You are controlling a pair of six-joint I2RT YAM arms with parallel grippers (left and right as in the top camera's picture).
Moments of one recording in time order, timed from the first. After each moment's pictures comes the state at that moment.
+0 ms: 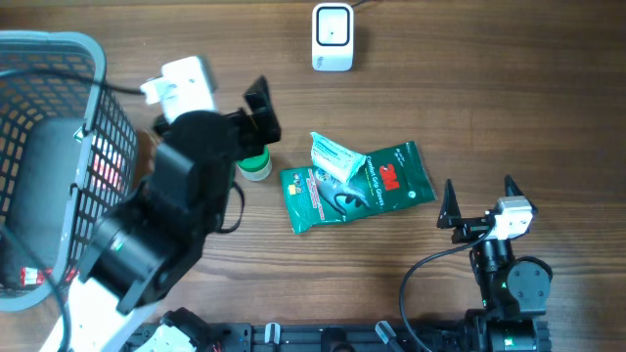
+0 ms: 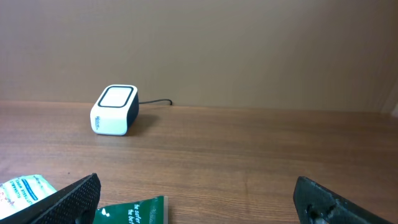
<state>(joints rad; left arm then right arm) -0.61 1.06 1.34 -0.71 -0.54 -0.59 0.01 0.01 0.01 0.00 -0.05 -0.01</state>
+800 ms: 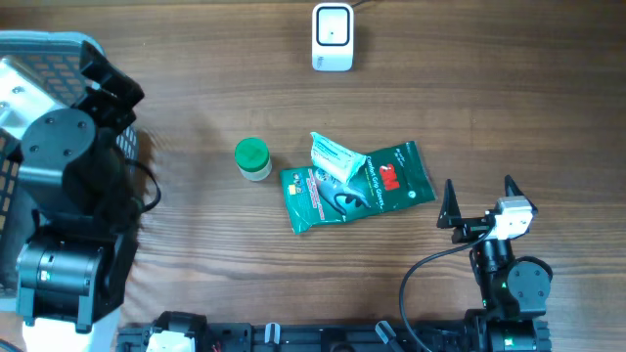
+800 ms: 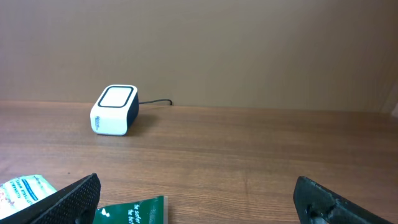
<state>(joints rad) -0.14 0.97 1.34 -0.56 -0.68 -0.50 0.01 0.01 0.01 0.00 -0.05 -0.01</state>
